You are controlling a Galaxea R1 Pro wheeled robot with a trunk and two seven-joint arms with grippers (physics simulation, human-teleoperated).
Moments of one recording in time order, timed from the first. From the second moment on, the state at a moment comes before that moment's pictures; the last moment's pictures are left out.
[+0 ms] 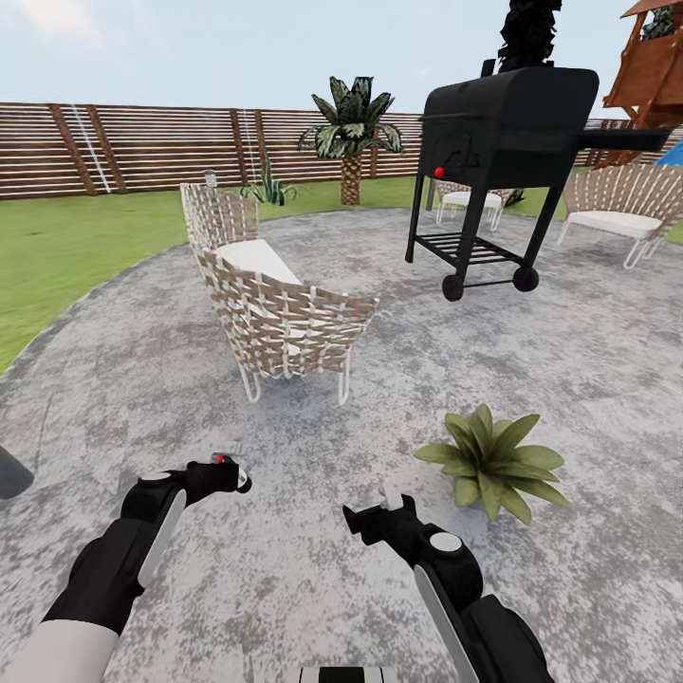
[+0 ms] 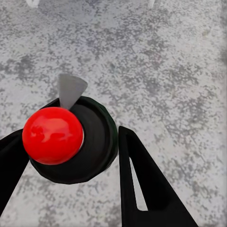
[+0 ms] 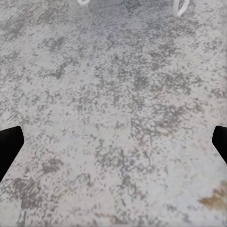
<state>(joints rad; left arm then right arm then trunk) -0.53 0.12 -0.05 -1.24 0.10 0.71 -0.18 -0.30 0.07 0.35 -1.47 -0.09 0.63 0.02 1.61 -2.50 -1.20</state>
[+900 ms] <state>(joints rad) -0.53 0.12 -0.07 -1.24 0.10 0.71 -0.18 -0.30 0.07 0.35 -1.46 -0.09 0.63 0.02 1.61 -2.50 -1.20</state>
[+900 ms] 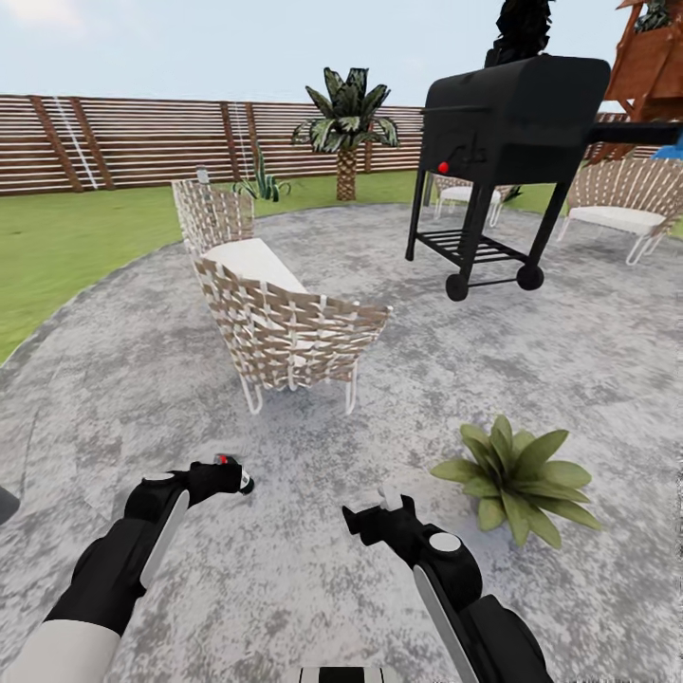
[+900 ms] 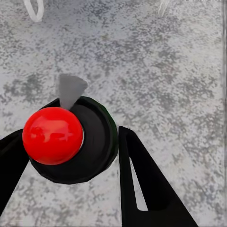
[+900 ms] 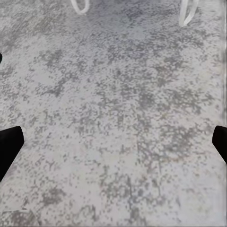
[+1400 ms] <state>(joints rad) -0.53 0.12 -0.07 -1.24 0.10 0.72 -0.18 -0.30 0.07 0.35 -1.46 -0.09 0.63 0.02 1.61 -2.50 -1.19</state>
